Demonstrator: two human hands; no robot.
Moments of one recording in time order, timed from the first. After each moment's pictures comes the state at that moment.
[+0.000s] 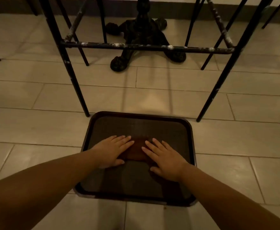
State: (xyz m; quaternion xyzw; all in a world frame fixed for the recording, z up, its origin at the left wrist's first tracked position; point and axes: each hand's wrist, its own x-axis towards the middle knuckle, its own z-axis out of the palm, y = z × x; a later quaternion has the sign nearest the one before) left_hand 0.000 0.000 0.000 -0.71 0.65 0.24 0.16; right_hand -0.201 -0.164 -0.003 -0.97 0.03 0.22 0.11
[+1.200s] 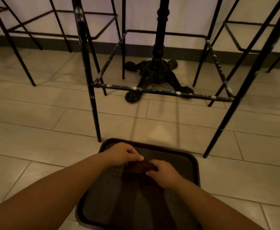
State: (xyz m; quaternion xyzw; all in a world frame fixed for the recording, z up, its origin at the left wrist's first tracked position) left_hand 0.027 -0.040 0.067 -0.80 0.32 0.42 -0.30; right_hand -0.136 -0.170 0.045 -0.86 0.25 0.15 0.41
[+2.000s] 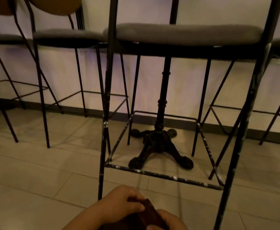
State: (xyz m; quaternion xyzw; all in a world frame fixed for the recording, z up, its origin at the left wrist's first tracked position) left_hand 0.032 -0.049 0.249 -0.76 0.37 0.39 -0.37; right_hand -0.140 -0.144 0.231 -0.75 0.30 -0.09 0.58
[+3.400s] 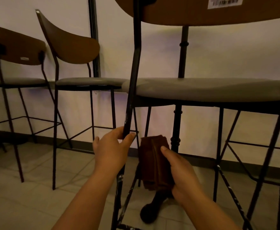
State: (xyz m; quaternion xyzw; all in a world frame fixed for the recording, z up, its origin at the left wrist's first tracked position) left_hand 0.135 -0.073 0.452 -0.80 0.24 -0.16 -0.53; right_hand 0.039 -0.207 0.410 -0.53 0.18 -0.25 0.79
